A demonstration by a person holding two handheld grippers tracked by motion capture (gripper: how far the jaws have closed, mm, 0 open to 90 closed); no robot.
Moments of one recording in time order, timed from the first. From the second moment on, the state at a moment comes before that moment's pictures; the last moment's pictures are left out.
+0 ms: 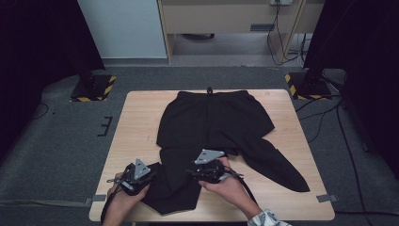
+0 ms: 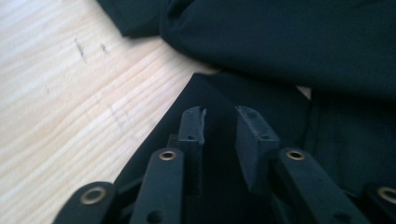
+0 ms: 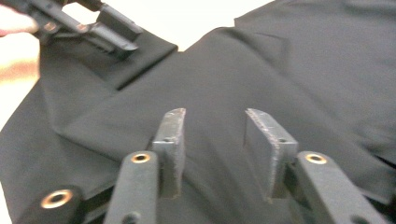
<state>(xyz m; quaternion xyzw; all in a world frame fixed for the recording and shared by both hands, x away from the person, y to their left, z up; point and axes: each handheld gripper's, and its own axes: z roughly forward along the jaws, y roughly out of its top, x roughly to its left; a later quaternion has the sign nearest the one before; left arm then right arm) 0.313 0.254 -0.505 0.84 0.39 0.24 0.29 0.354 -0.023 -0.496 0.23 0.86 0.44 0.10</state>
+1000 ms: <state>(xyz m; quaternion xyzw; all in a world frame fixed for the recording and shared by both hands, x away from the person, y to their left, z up) 0.310 0.262 -0.497 0.82 0.40 0.26 0.31 0.350 0.020 -0.509 0.25 0.87 0.39 0.14</state>
